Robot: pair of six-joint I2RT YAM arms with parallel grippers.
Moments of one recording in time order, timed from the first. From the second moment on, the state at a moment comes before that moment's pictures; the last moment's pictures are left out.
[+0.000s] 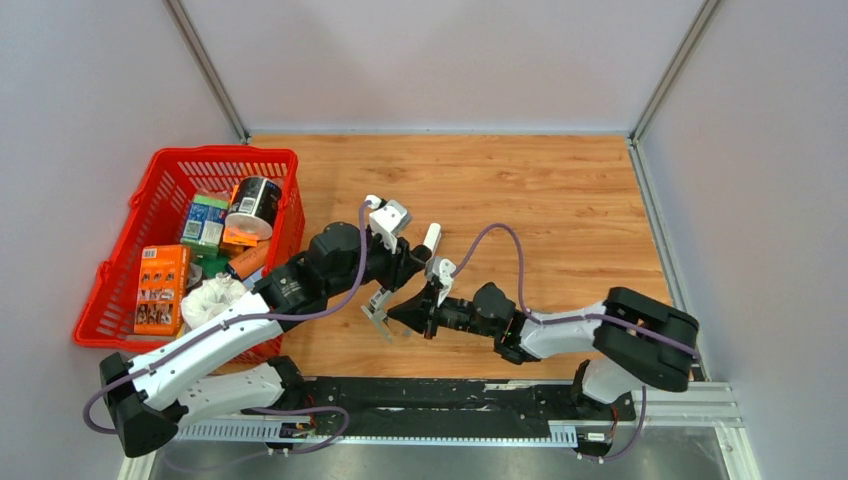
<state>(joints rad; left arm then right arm) -0.88 0.96 0.89 -0.27 0.02 -0.19 1.12 1.54 0.44 1.14 -0.24 0.35</state>
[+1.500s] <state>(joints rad) -0.89 0.93 0.98 -0.17 0.18 -0.19 1.11 1.00 0.54 0.23 0.29 0.19</state>
